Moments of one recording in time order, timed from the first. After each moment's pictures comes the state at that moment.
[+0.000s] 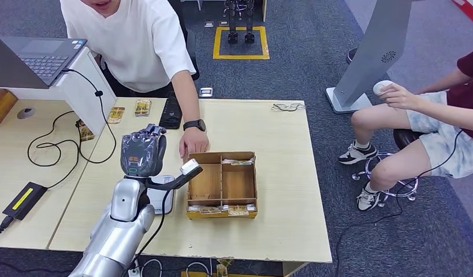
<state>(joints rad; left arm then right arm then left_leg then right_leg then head) -0.43 -0.08 -0.22 -1.06 -1.50 0.69 0.19 0.01 0.05 -0.82 -0.21 1.57 -0.49 0.04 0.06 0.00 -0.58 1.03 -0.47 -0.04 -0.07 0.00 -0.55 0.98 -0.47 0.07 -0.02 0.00</state>
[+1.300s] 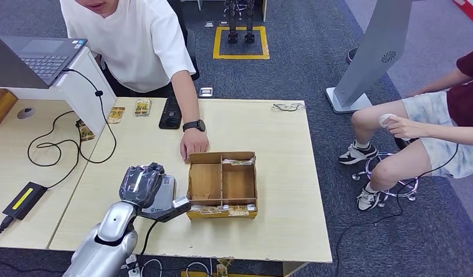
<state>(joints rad) -0.32 0.07 -0.30 -1.01 -1.42 0.43 0.12 0.01 0.05 -0.82 -0.21 1.57 -0.48 0.04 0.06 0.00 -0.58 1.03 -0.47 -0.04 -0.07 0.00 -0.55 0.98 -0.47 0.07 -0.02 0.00</state>
